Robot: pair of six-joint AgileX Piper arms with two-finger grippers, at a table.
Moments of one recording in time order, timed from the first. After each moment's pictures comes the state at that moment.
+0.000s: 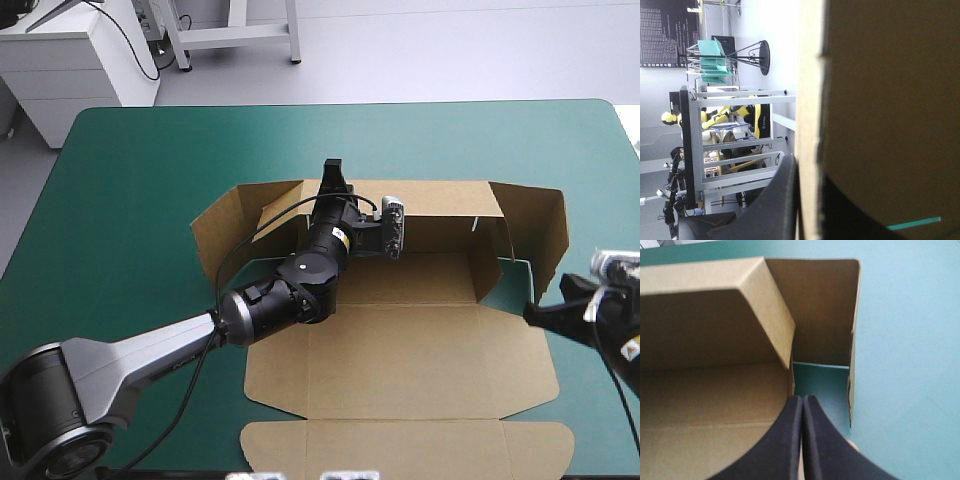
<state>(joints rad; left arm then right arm) -1.00 1.72 -1.34 1.26 0.66 -0.09 -0.04 0.61 -0.82 0.12 0.77 0.02</state>
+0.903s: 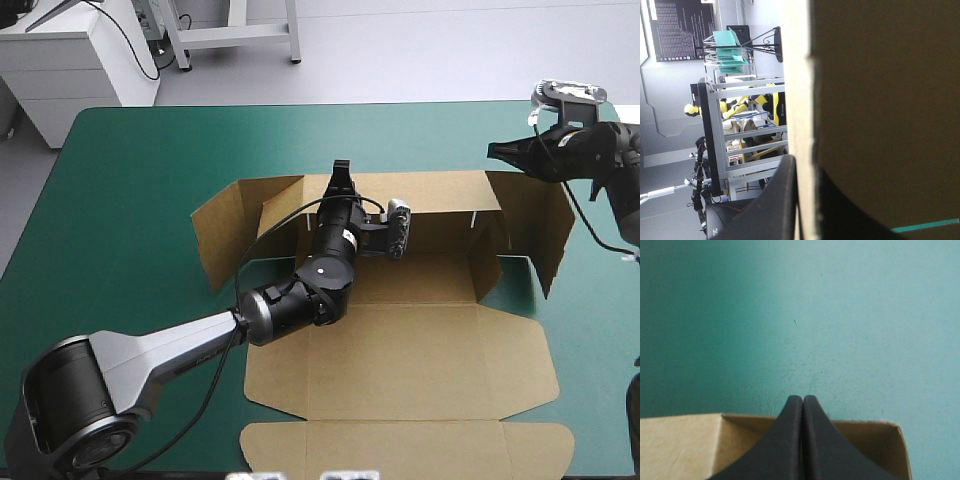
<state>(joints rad) -1.01 1.80 -1.35 1.35 0.73 -0.11 -0.04 1.54 -1.53 0.12 0.84 0.04</state>
